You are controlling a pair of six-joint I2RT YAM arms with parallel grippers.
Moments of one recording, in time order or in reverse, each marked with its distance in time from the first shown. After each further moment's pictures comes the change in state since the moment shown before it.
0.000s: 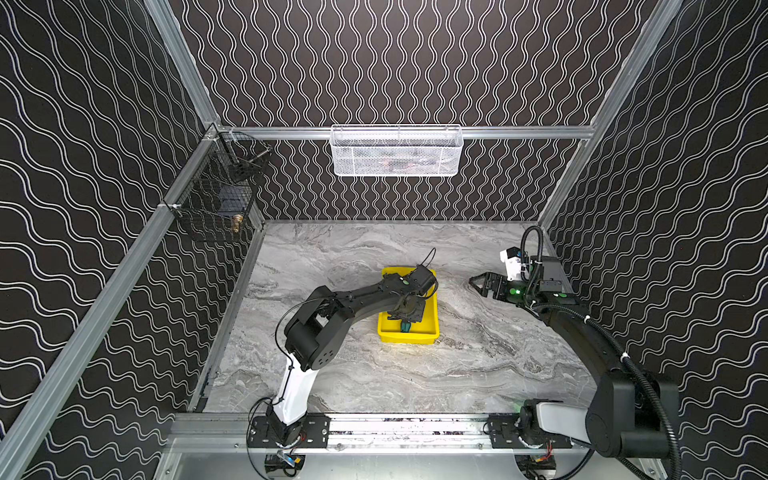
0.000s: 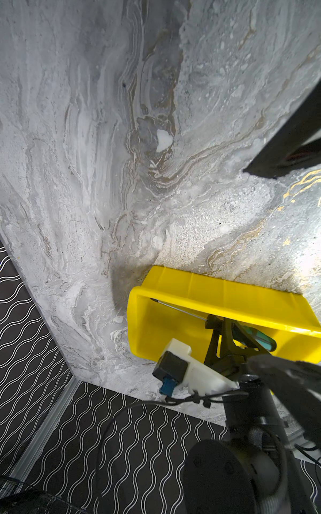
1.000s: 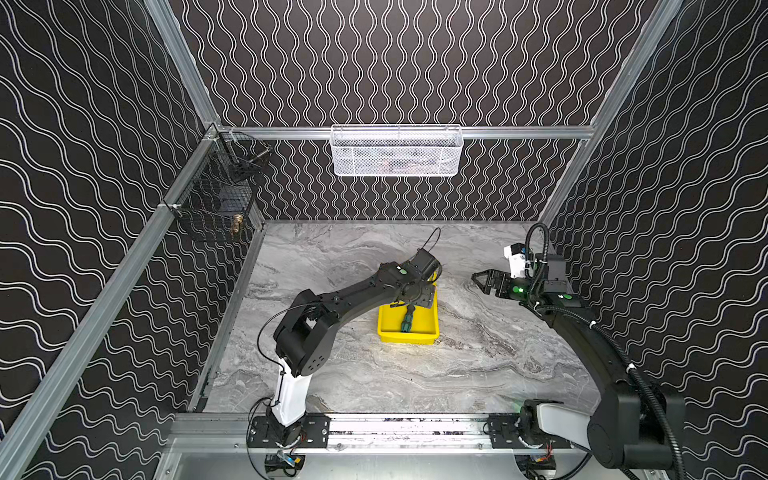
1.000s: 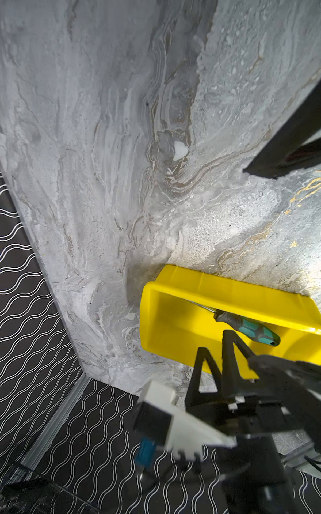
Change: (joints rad) left arm 0.000 -0.103 0.111 0.000 -0.020 0.054; right arm 0.000 -0.061 0.017 -0.006 0.029 -0.010
